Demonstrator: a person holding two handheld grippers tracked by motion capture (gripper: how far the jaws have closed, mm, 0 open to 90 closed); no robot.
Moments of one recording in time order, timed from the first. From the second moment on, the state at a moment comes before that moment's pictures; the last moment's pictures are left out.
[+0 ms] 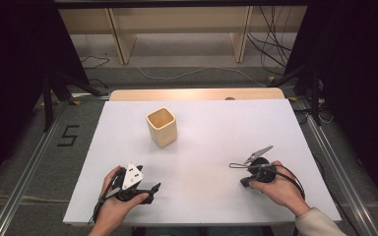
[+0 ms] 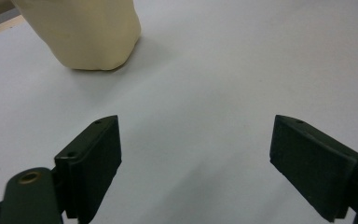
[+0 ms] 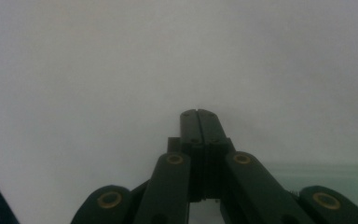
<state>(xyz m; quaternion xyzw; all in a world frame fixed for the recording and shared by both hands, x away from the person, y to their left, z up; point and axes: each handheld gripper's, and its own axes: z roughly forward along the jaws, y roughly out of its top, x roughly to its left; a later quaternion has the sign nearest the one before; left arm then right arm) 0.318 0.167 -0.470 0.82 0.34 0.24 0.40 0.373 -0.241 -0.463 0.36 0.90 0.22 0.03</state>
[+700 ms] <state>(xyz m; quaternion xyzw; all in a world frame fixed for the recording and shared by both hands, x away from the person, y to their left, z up) 0.318 0.167 -0.470 0.82 0.34 0.24 0.40 0.335 -0.292 -0.461 0.39 0.90 0.20 0.02</state>
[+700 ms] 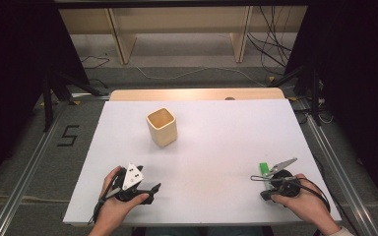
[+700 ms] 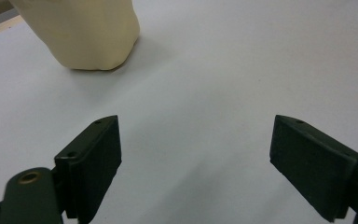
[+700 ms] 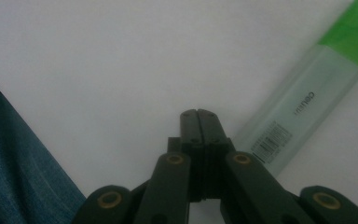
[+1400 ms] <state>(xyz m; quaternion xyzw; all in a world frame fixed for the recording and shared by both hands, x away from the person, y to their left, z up) 0.318 0.167 -0.470 0.82 0.34 0.24 0.40 0.335 -0.319 -0.457 0.41 0.89 0.18 0.04</state>
